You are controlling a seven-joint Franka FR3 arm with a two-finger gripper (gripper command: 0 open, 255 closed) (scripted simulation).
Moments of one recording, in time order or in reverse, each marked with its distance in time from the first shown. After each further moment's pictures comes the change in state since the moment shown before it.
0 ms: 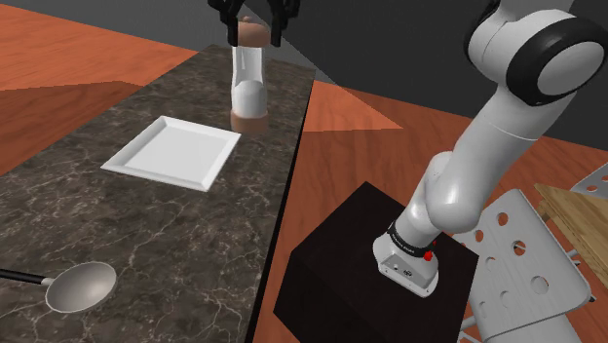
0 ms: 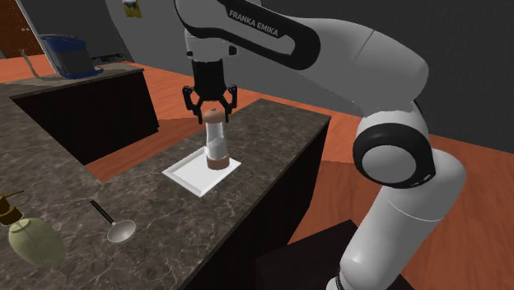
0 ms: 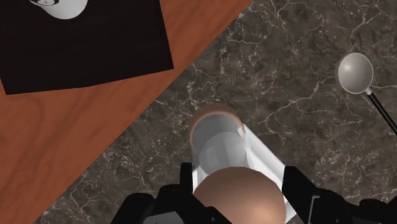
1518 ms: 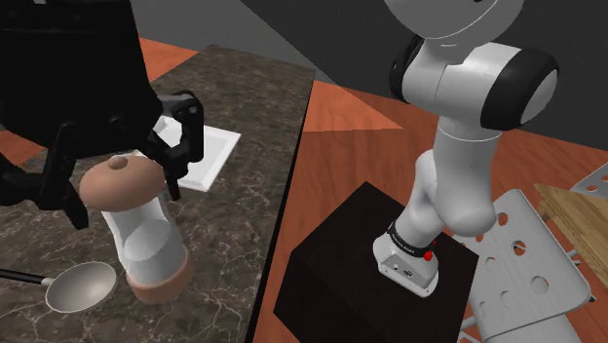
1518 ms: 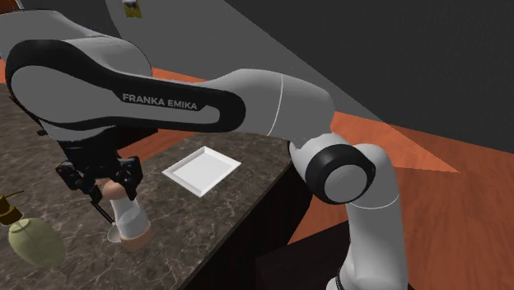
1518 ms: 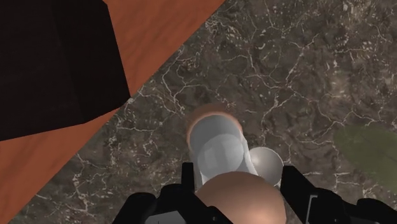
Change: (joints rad) arm 0.427 0.408 0.234 0.270 -0.224 0.111 0.566
